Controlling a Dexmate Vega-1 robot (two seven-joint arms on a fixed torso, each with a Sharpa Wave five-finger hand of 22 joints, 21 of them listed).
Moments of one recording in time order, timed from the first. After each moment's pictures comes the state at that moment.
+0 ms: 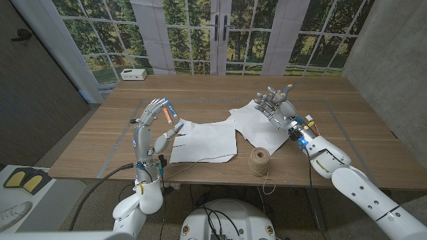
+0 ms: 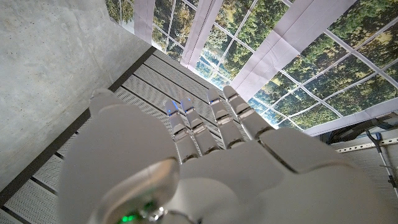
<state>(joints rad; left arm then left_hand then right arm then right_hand) 1.26 -0.04 -0.30 -1.42 1.26 -1.17 1.12 0.89 -0.01 -0.32 0.14 0.51 0.57 -0.22 0.20 0.20 0.54 -0.21 0.19 0.19 0.49 -0.05 0.19 0.18 0.42 -0.04 0.19 0.17 -1.30 -0.65 -0.19 -1.99 1.20 0.09 0.21 1.02 0.14 -0.09 -0.12 0.44 1.03 -0.01 0.68 0.49 0.59 -0.08 0.73 0.29 0.59 -0.05 0.80 0.19 0.30 -0.04 1.31 0.17</state>
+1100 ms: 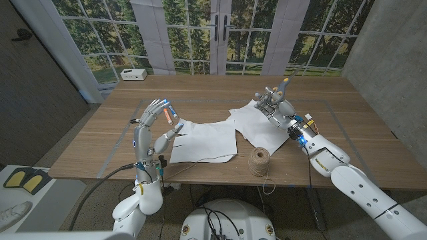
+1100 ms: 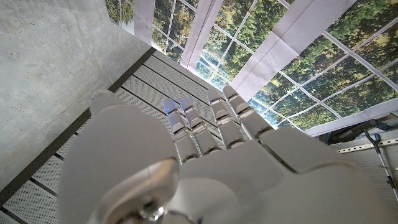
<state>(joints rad) 1.26 -0.04 -0.30 -1.42 1.26 -1.17 1.12 0.89 0.00 -0.32 0.14 0.51 0.61 -0.22 0.22 0.20 0.56 -0.21 0.20 0.19 0.50 -0.05 0.19 0.18 0.42 -0.04 0.19 0.17 -1.28 -0.65 -0.20 -1.98 1.21 0.08 0.23 1.05 0.12 0.03 -0.02 0.33 0.87 0.04 0.87 0.65 0.69 0.04 0.76 0.34 0.95 -0.14 0.76 0.26 0.39 -0.05 1.25 0.17</state>
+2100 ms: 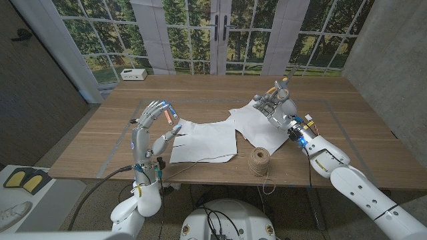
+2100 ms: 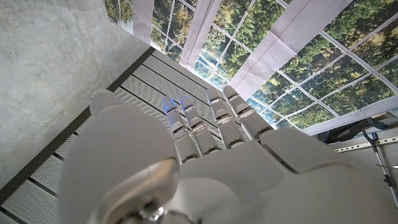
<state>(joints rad) 1.27 -0.05 -0.32 -1.42 1.26 -1.18 1.12 0.89 0.00 -0.32 0.14 0.51 0.63 -0.22 0.23 0.20 0.58 -0.21 0.20 0.19 0.51 -0.05 0.19 0.18 0.42 -0.04 0.19 0.17 -1.29 -0.65 -0.20 -1.98 1.19 0.11 0.26 0.77 0.02 -0.13 0.06 0.33 0.79 0.05 0.96 0.55 0.73 0.05 0.69 0.36 0.88 -0.10 0.72 0.27 0.38 -0.05 1.16 0.17</state>
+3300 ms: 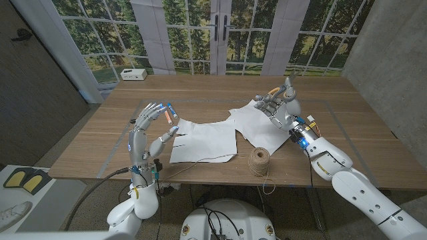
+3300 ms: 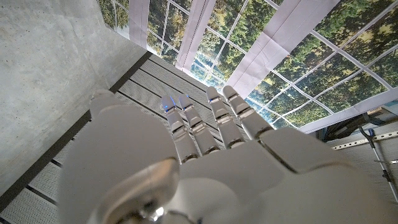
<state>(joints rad) 1.28 -0.02 -0.32 -1.42 1.25 -1.15 1.12 0.88 -0.01 -0.32 0.14 0.50 0.66 -0.22 0.24 0.20 0.60 -0.21 0.20 0.19 0.52 -0.05 0.19 0.18 0.42 -0.04 0.19 0.17 -1.32 -0.66 -0.19 -2.01 1.15 0.14 0.20 0.53 -0.05 -0.25 0.12 0.34 0.79 0.11 1.00 0.57 0.73 0.06 0.65 0.33 0.85 -0.08 0.71 0.26 0.45 -0.01 1.10 0.17</state>
